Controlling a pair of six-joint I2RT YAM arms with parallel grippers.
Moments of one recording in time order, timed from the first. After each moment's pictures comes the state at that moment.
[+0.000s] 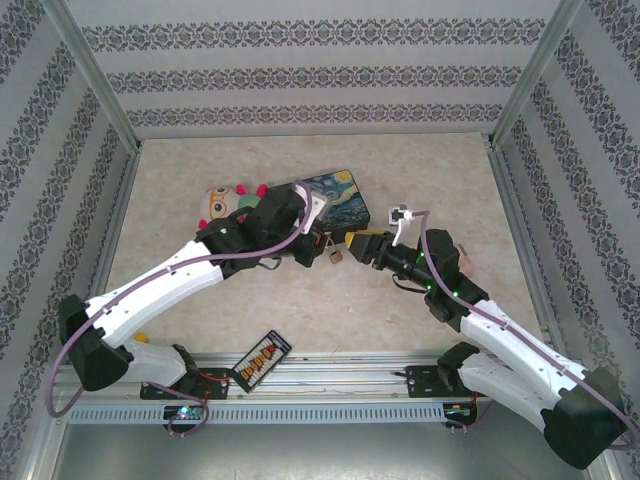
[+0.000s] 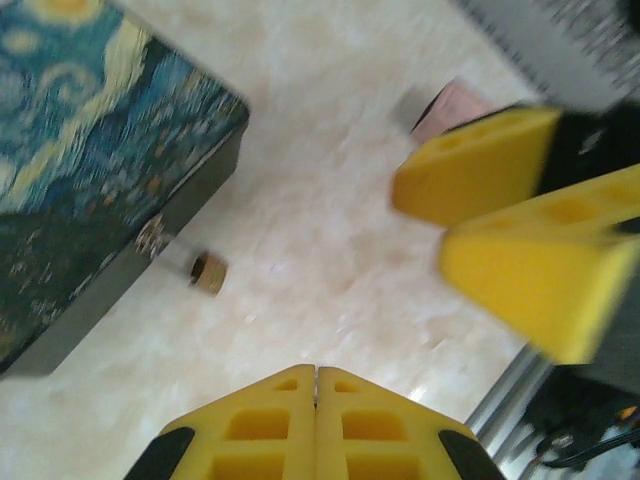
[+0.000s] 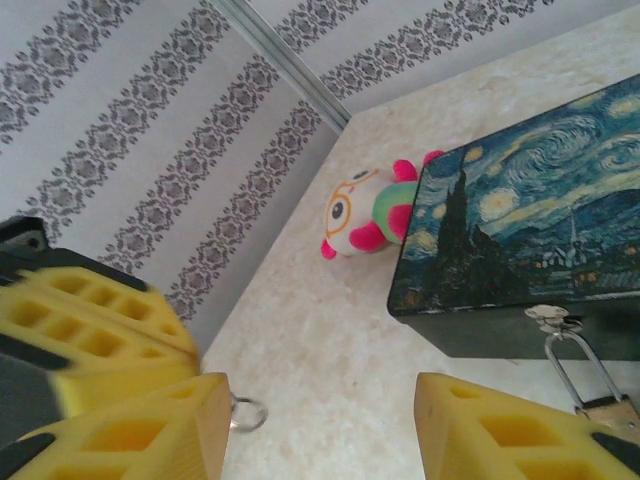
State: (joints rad) left arm -0.83 1.37 1.31 -0.69 0.08 -0.32; right arm 0.55 0.87 0.52 0.18 -0.35 0.71
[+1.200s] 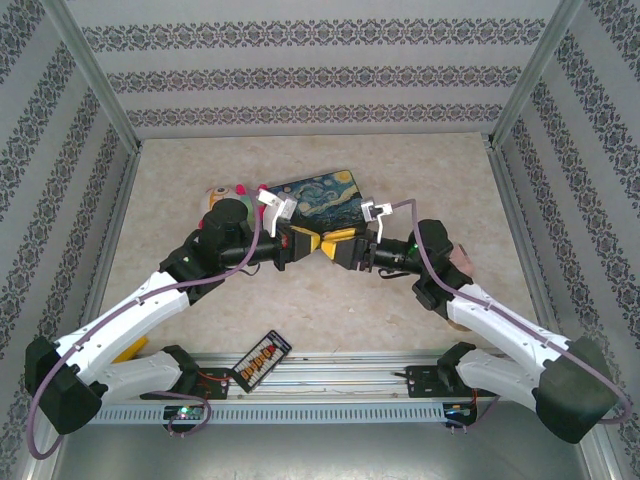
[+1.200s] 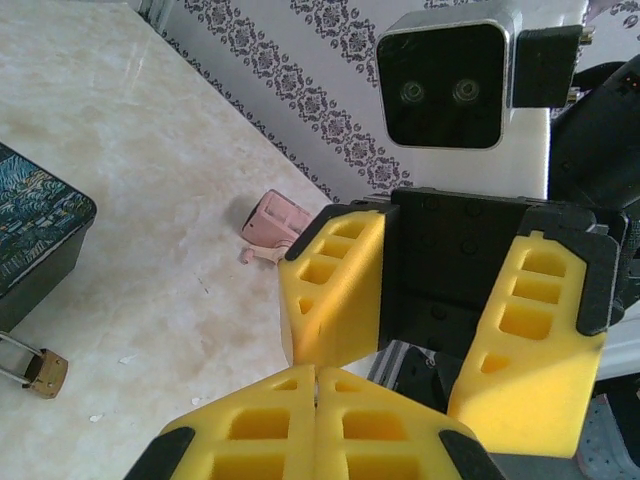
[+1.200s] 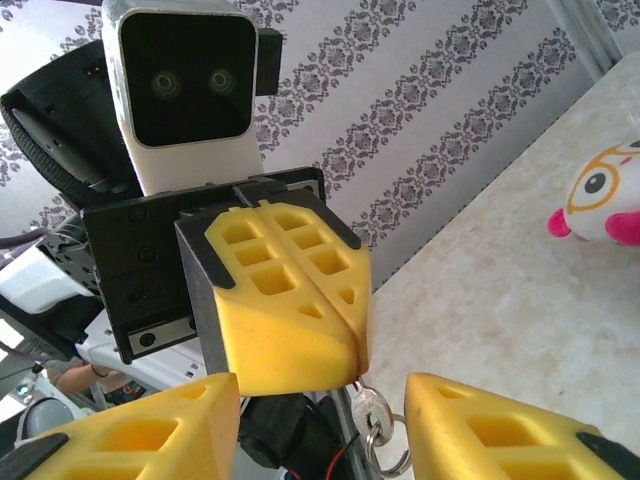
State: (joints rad) left arm -0.66 1.08 0.92 -0.14 0.51 -0.46; right arm 0.59 1.04 0.59 0.50 -0.78 0.79
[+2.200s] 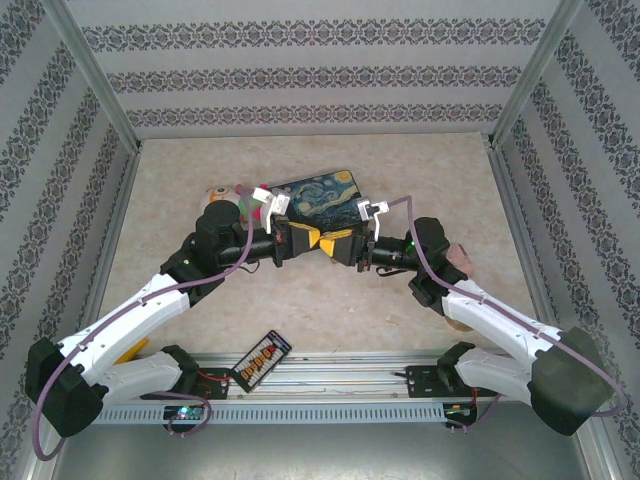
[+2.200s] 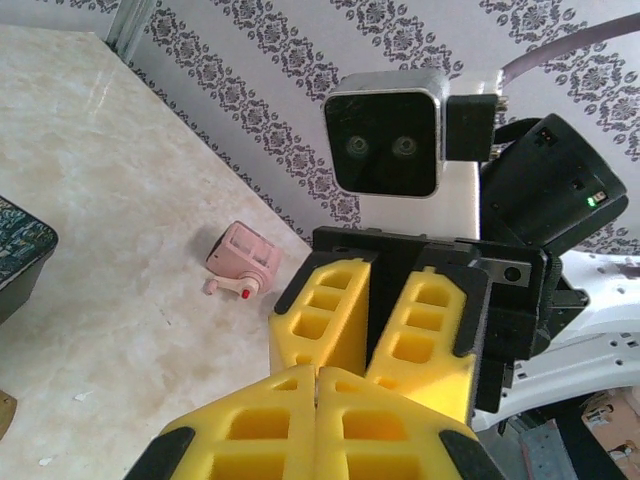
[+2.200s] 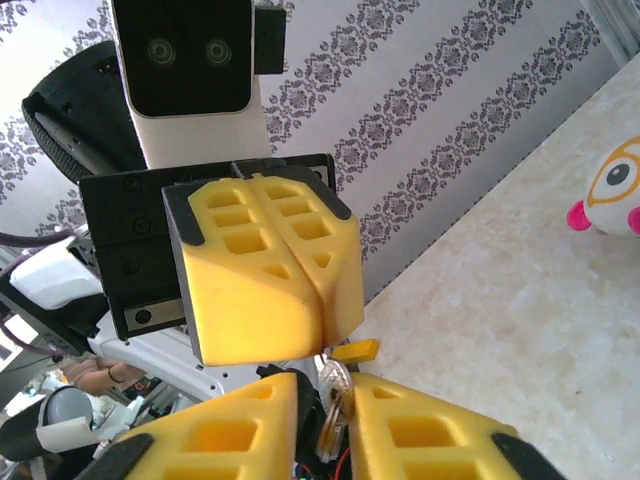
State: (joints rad) left arm -0.62 1.07 0.86 0.04 0.58 -0.56; right arm 0.58 1.09 0.59 0.57 -0.82 0.82
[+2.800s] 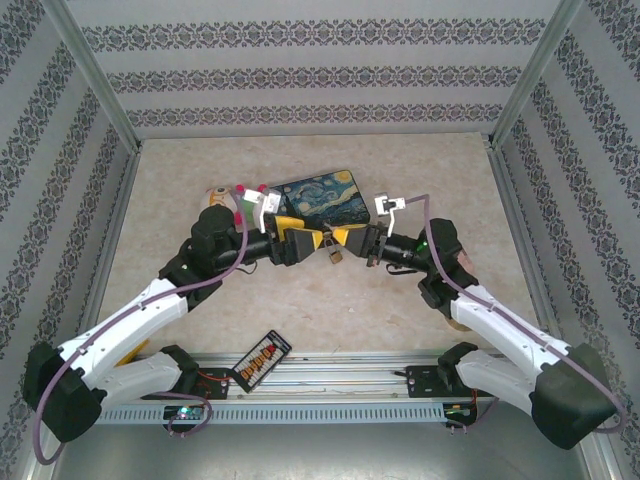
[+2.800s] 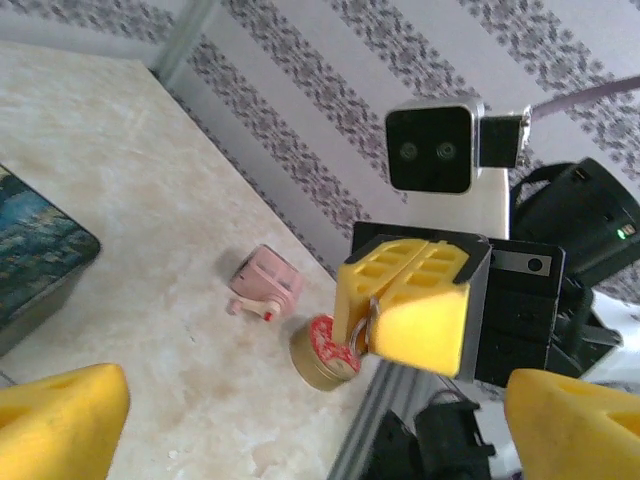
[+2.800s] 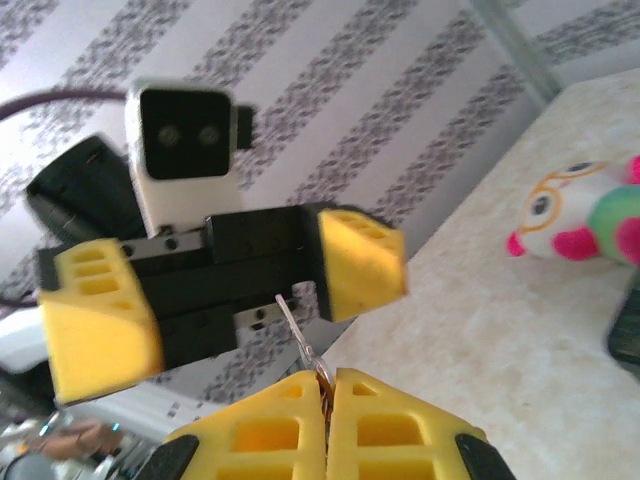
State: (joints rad) left arm -0.60 1.03 0.79 0.10 0.48 -0.62; right arm 0.49 1.00 0.56 0.50 -0.74 0.84
